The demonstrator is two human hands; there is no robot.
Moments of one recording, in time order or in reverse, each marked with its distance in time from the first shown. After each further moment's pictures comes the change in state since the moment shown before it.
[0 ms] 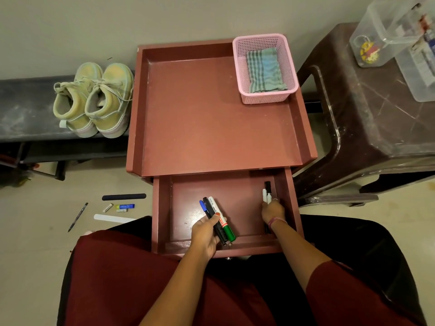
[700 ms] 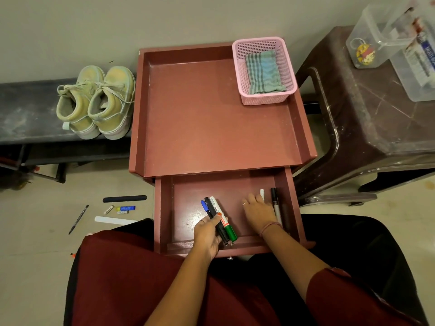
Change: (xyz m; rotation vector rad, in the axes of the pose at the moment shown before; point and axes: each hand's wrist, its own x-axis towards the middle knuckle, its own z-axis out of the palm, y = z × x) left_hand -0.003 -0.002 0.000 -0.027 -0.008 0.040; right_hand -0.031 -0.017 0.017 -1.019 0.007 -0.724
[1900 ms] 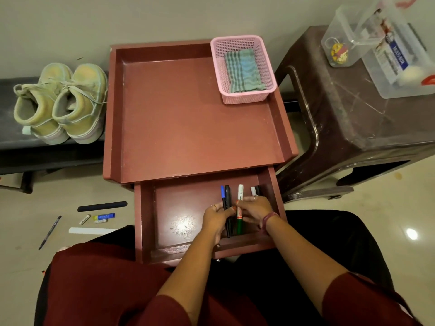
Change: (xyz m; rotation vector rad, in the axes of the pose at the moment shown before) left_hand 0.023 -0.008 0.057 0.350 -0.196 0.060; right_hand -0.006 0.029 -0.019 1.517 -0.139 0.665
